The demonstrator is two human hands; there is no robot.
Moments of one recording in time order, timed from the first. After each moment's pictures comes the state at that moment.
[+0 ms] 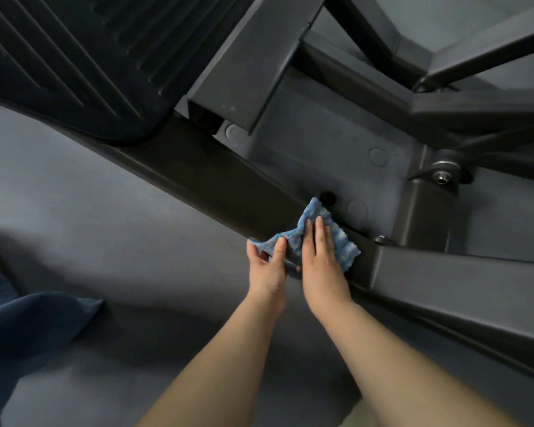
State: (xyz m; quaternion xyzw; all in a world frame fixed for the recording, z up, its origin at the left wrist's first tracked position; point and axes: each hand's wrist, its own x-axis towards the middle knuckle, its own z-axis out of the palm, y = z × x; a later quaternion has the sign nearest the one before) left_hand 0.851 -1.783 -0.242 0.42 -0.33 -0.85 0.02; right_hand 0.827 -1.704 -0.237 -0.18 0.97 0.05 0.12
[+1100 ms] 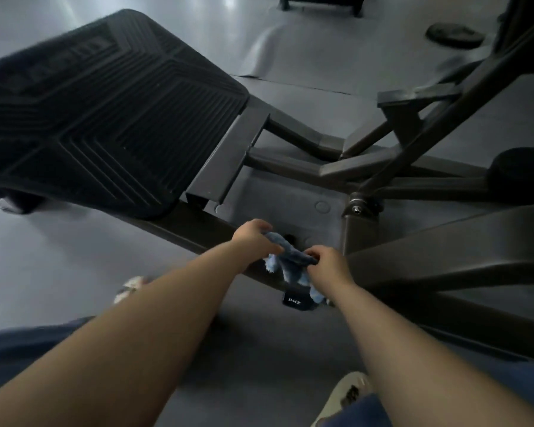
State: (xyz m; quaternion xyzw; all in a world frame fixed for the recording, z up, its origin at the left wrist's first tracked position) left_hand 0.850 -1.781 -0.027 0.19 -0.83 -0.49 -0.18; right_hand 0.859 -1.630 -0.049 0.04 0.91 -0.37 0.19
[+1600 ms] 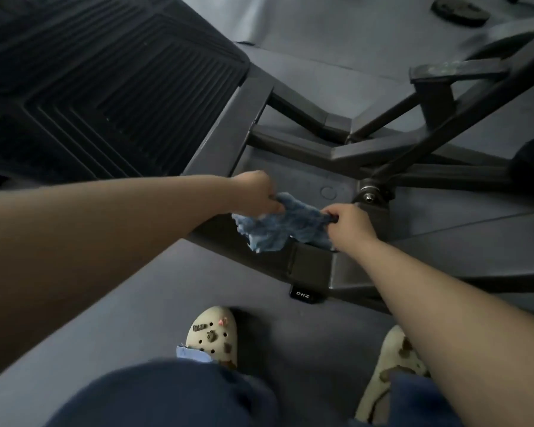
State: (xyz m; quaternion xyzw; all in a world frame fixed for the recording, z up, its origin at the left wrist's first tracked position) left_hand 0.789 -1.836 -0.002 -0.09 -0.96 -0.12 -0.21; right_hand 0.796 -1.648 -0.047 0.01 0.95 -0.28 0.12
